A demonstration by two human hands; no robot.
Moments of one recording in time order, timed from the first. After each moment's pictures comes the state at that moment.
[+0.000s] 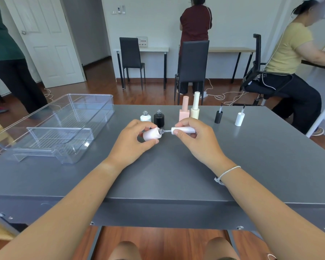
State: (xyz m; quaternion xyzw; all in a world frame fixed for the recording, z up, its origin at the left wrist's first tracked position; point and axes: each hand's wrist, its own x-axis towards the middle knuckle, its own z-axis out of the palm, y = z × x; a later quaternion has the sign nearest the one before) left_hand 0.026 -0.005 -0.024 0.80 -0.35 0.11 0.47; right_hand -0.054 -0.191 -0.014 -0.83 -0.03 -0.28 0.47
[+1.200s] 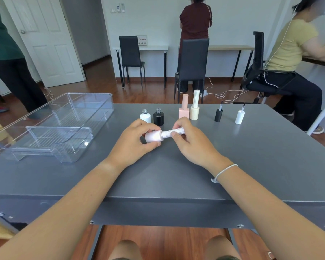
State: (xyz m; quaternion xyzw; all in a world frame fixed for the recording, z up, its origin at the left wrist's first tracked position) left_hand 0.023 -0.007 -0.025 0.80 -0.39 0.11 0.44; right_hand -0.057 -0.184 -0.011 -0.92 -0.05 -0.19 0.35
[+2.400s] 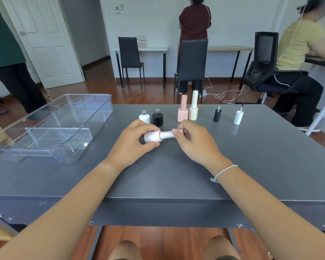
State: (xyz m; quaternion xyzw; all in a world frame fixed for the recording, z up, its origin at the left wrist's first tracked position) left_hand 0.022 -0.007 -0.024 0.81 -0.38 0.11 0.43; right_hand -0.057 -0.188 -0.013 -0.91 0.01 -0.24 0.34
